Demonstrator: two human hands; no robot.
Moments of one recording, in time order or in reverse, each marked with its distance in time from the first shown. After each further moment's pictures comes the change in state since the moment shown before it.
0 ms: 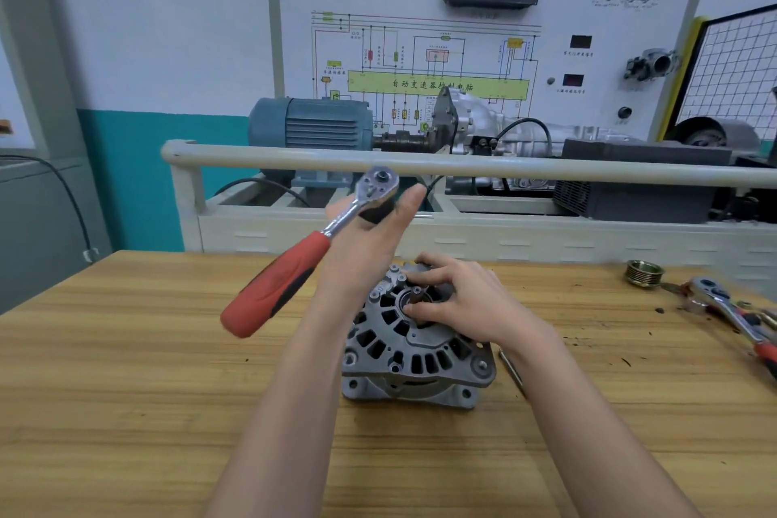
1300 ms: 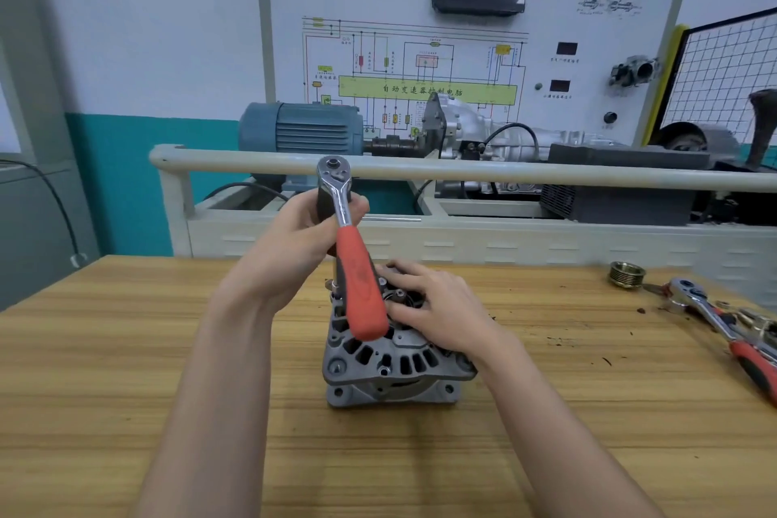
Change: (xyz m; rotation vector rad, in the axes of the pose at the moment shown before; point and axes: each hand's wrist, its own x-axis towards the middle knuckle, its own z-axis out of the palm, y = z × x) left_hand 0.008 0.005 -0.047 -0.203 -0.282 -0.118; right_hand 0.004 0.001 0.018 -0.069 0.023 -0.117
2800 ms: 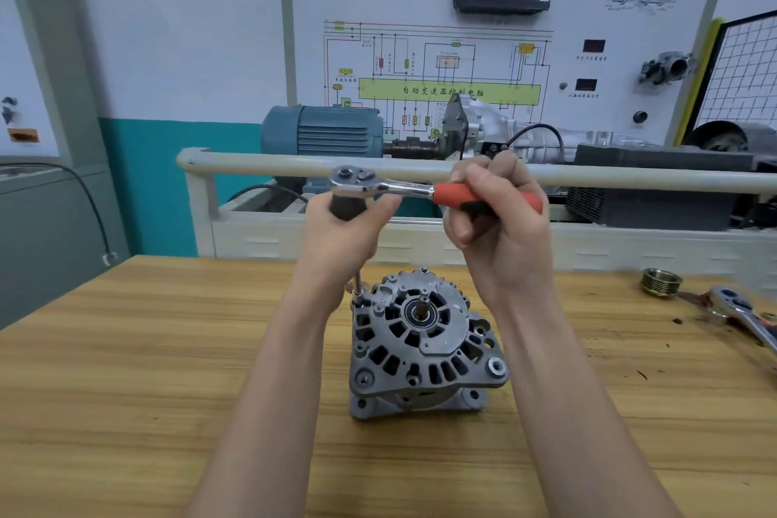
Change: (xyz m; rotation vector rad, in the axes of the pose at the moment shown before) left_hand 0.007 0.000 0.021 0.023 0.309 0.078; right_hand -0.005 -0.069 -0.069 1.615 0.518 -0.371
